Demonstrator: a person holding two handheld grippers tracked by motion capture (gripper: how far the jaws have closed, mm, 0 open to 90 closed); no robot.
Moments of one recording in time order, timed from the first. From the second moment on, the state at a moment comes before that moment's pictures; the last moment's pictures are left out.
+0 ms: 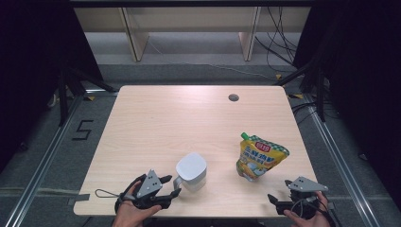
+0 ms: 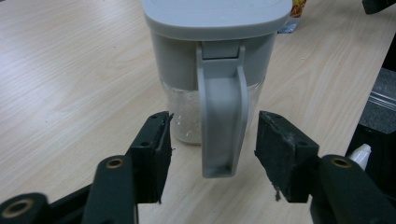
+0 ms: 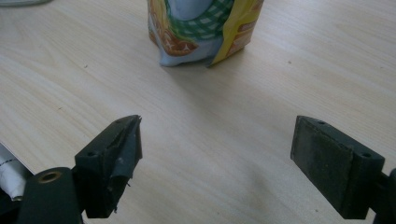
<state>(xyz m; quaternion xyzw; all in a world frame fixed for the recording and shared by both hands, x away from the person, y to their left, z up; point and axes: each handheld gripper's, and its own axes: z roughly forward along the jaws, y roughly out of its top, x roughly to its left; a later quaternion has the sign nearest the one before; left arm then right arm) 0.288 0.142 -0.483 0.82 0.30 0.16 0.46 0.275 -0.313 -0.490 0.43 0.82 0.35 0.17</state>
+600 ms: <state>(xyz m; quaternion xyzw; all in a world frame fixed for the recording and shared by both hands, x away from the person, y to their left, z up) 0.294 0.140 -0.481 0.83 0.29 0.18 0.45 0.273 -0.310 -0.491 0.44 0.81 0.34 0.16</state>
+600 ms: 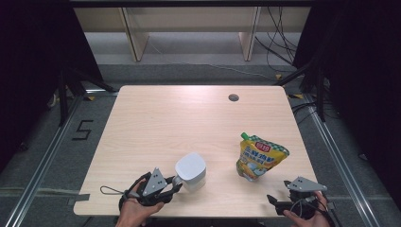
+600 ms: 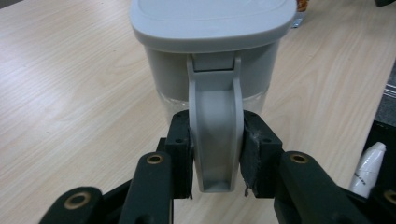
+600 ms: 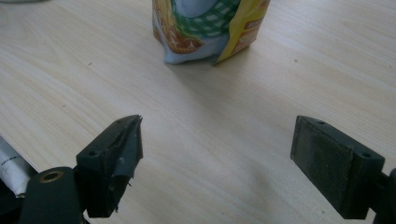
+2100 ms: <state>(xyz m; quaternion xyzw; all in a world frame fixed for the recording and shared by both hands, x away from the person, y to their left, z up) 0.321 0.125 -0.486 0.84 0.20 0.13 0.49 0.277 -0.308 -0.495 0.41 0.83 0.33 0.18</state>
